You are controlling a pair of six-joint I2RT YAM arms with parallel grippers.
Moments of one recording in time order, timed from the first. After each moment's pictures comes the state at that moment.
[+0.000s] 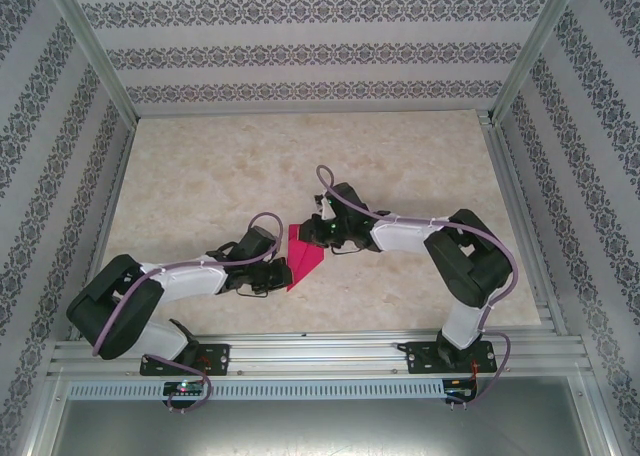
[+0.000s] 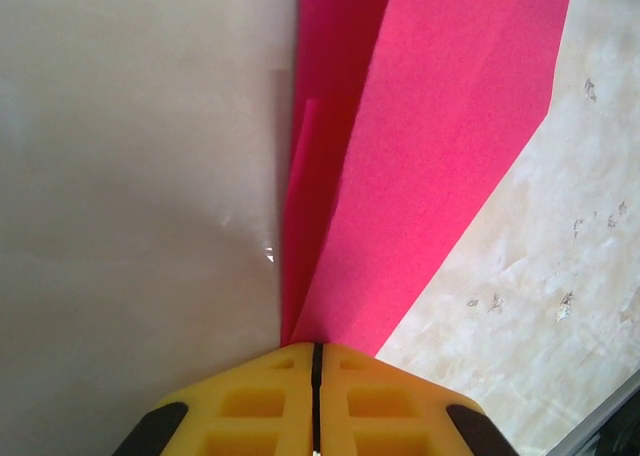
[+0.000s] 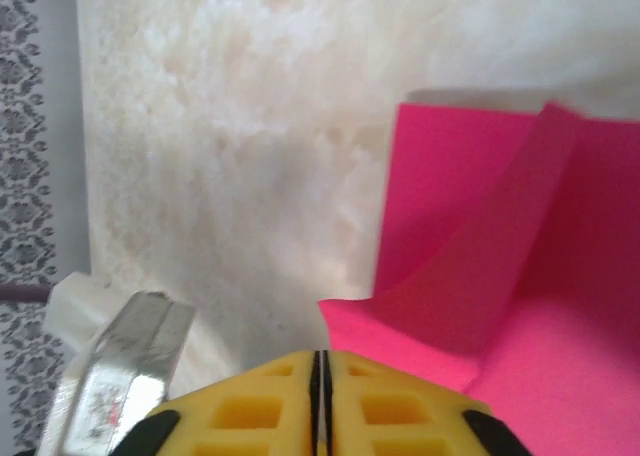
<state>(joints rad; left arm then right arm) -0.65 1.43 0.50 -0.09 0.33 -0.90 0.70 1.78 0.93 0.08 -0.51 0.88</state>
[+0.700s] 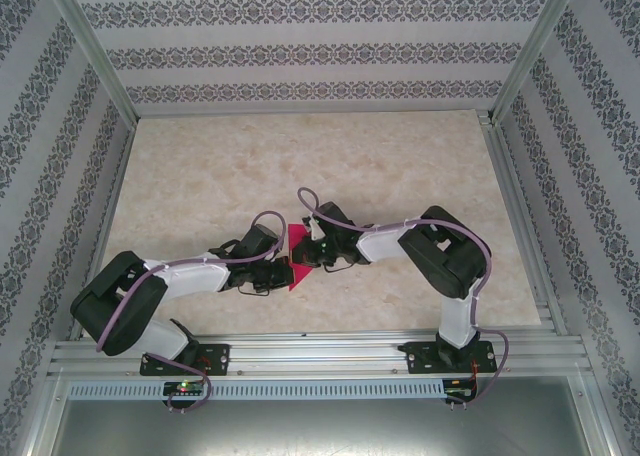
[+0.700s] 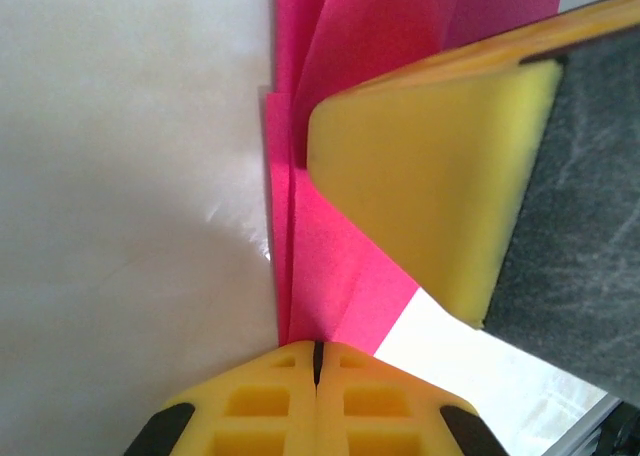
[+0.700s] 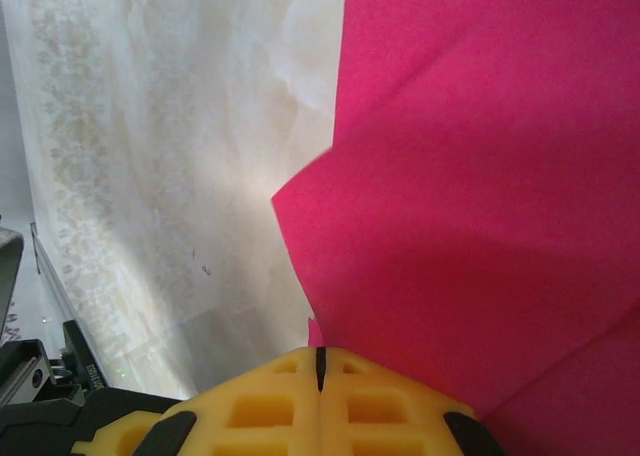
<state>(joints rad) -0.65 1.45 0.52 -0.10 0.34 -0.87 0.75 1.92 0.89 0.18 -0.54 0.86</state>
